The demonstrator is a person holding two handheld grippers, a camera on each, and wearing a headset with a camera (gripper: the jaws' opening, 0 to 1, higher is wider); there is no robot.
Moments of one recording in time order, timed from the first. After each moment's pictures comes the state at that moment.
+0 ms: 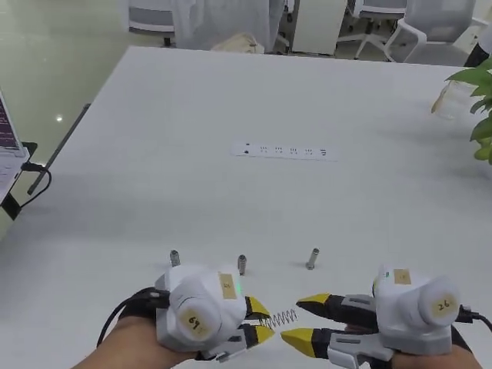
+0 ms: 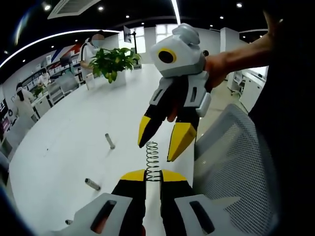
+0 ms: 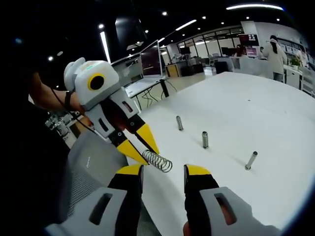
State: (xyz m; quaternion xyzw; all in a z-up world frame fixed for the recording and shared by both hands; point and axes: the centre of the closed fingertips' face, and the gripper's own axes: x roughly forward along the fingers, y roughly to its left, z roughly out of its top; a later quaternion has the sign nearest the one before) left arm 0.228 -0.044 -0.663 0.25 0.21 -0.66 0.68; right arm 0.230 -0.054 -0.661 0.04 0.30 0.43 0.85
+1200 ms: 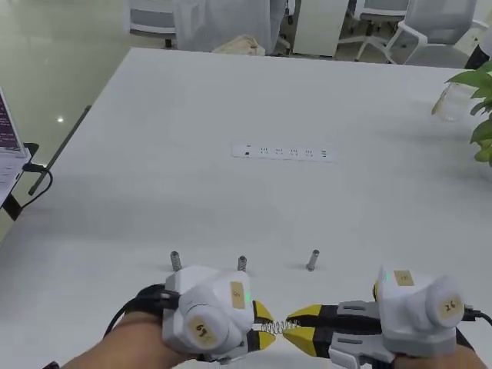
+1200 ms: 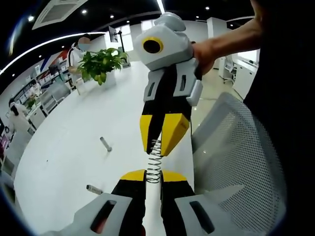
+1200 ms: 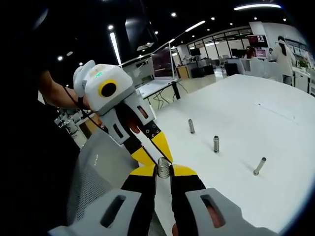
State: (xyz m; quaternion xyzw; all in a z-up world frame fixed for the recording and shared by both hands) left arm 0.224 -0.046 -0.669 0.31 0.19 -0.68 0.64; right arm 0.220 -0.042 -0.647 0.04 0.28 0.47 0.83
